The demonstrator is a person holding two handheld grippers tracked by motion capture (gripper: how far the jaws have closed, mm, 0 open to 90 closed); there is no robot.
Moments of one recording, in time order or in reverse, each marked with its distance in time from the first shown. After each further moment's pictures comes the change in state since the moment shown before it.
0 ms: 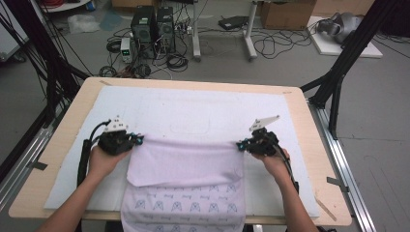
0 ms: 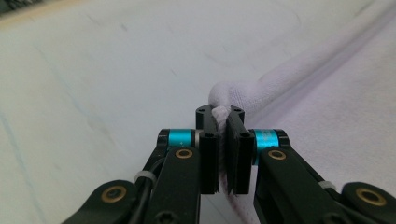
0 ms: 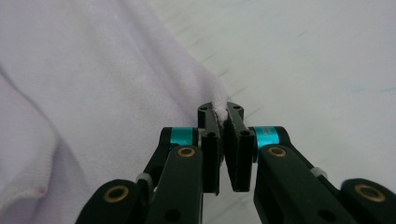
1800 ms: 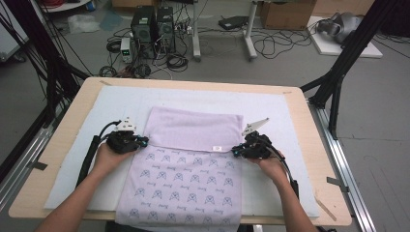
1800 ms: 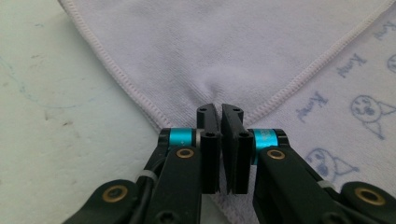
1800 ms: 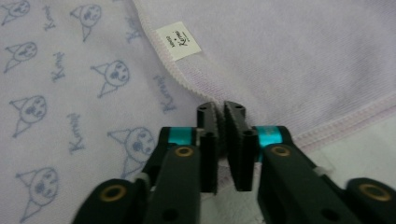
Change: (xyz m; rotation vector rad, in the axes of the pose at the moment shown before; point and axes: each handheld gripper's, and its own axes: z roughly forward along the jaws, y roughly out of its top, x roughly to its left) left arm 0.011 -0.023 0.029 0.090 -0.104 0.038; right arm 0.013 -0.010 0.023 0.097 0.083 -0.060
